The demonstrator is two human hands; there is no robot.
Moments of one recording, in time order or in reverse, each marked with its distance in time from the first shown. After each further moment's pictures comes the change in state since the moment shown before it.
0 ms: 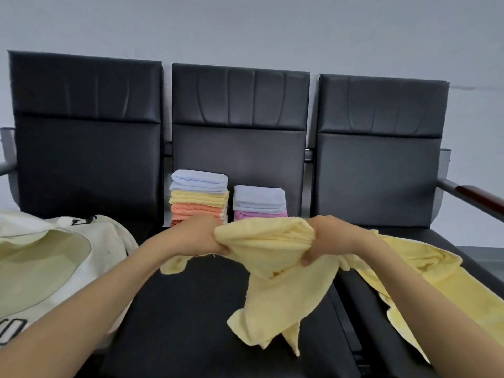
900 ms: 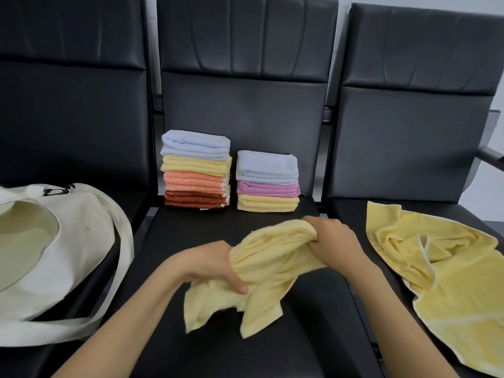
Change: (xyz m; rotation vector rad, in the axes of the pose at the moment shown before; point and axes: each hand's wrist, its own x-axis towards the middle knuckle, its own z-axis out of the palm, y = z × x) left_hand 0.029 -0.031 0.080 -0.397 -0.430 -0.253; right_hand 0.071 0.042 0.098 -0.120 0.343 0.111
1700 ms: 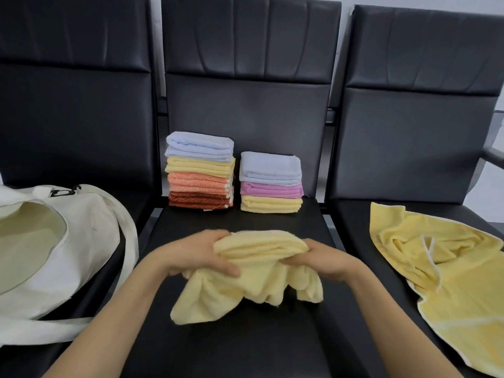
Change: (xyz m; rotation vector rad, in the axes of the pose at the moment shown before) left_hand -0.016 -0.015 -0.020 -0.209 0.105 0.157; right_hand -0.003 -0.011 0.014 0.928 -0.651 0.011
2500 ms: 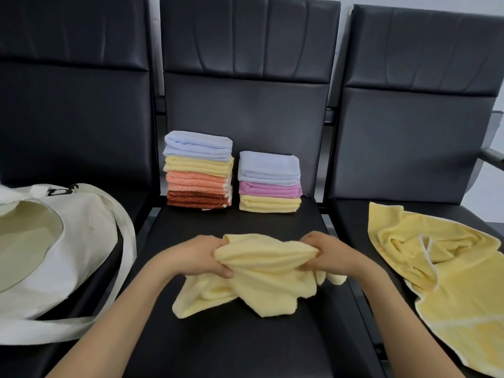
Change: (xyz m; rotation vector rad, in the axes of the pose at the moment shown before) left_hand 0.010 -0.004 0.005 0.387 0.044 -0.086; right_hand -0.011 0.007 -0.021 -0.604 0.243 0.012
